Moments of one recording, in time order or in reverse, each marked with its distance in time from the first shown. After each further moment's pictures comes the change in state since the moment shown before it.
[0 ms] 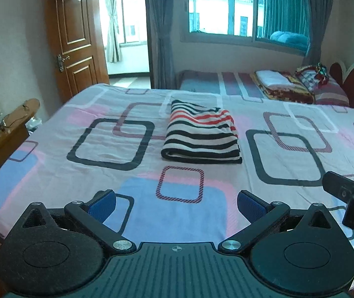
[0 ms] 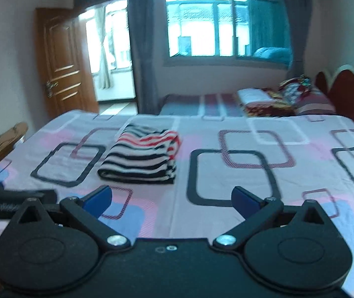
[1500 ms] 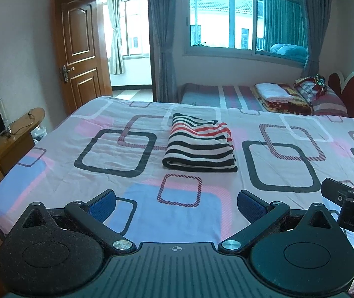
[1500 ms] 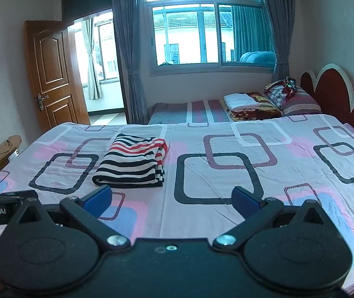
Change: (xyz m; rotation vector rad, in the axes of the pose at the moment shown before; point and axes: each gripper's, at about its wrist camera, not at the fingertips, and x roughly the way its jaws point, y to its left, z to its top) left arm -0.040 -0.008 -0.005 -0.002 -0.060 0.013; right arm -0.036 -0.008 -0.012 0.039 -0.035 -0.035
